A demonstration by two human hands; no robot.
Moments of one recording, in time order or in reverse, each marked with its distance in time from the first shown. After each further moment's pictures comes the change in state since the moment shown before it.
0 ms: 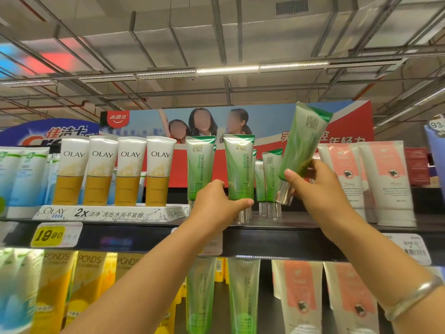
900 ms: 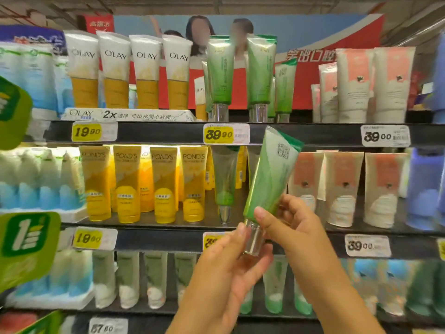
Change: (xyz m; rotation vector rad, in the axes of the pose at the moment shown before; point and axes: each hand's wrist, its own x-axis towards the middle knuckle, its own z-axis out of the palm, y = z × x) left_hand -0.235 -0.074 -0.003 -1.490 -0.278 -0.614; right_hand -0.241 -0.007 0.056 0.436 -0.131 0.390
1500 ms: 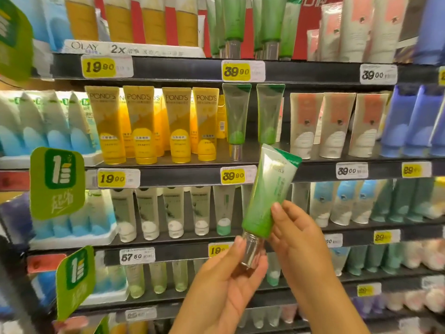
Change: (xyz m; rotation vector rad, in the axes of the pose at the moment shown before) left_hand -0.099 -0.011 -0.083 -0.145 0.109 -0.336; right_hand -0.112 0.048 0.053 0.135 0.246 0.164
